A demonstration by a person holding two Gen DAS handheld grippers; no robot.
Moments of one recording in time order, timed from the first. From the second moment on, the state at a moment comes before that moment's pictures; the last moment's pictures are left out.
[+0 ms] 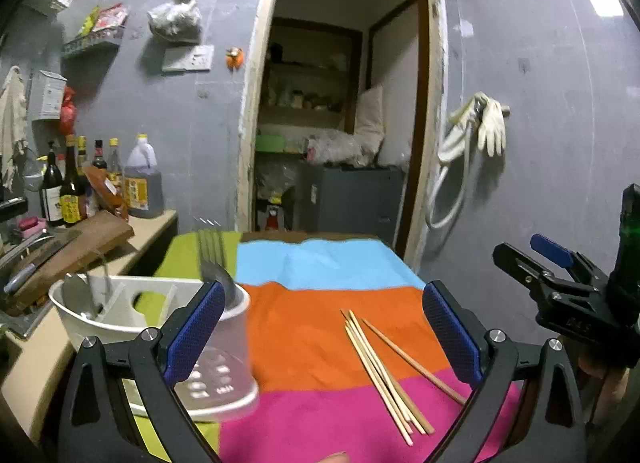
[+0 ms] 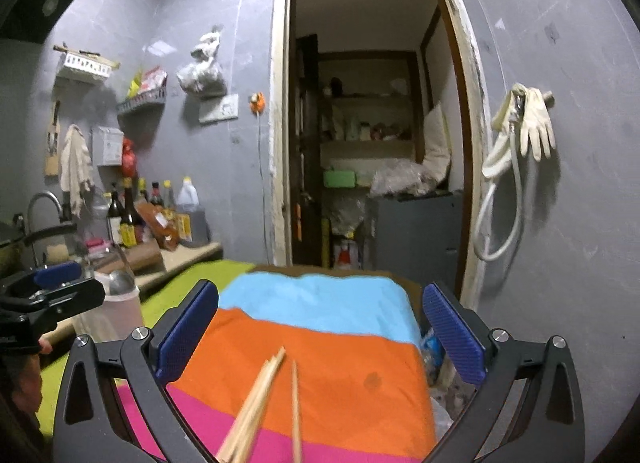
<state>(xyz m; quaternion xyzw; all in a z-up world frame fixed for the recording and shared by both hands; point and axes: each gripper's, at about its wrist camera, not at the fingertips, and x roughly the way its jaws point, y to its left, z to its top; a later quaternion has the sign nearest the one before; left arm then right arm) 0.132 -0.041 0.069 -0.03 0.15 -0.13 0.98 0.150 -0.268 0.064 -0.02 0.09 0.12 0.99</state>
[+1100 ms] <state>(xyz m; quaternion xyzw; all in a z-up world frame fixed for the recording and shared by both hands) 0.217 -0.091 -0.031 0.01 0.40 -0.17 0.90 0.239 -0.281 -0.028 0.00 0.38 0.21 0.90</state>
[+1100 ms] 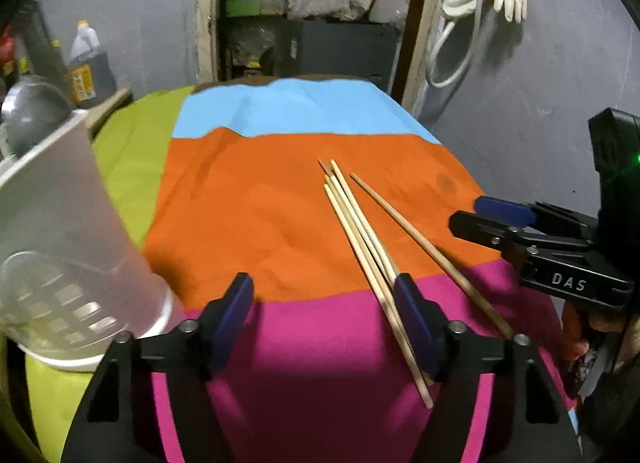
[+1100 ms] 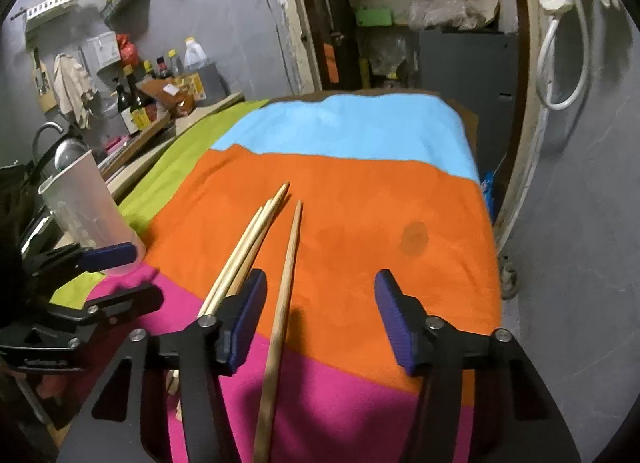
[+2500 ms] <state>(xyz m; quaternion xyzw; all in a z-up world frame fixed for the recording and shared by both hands) 0.290 -0.114 -0.049 0.01 0.51 -0.20 0.84 0.288 -0.267 -0.050 0.00 0.47 0.21 0.86</state>
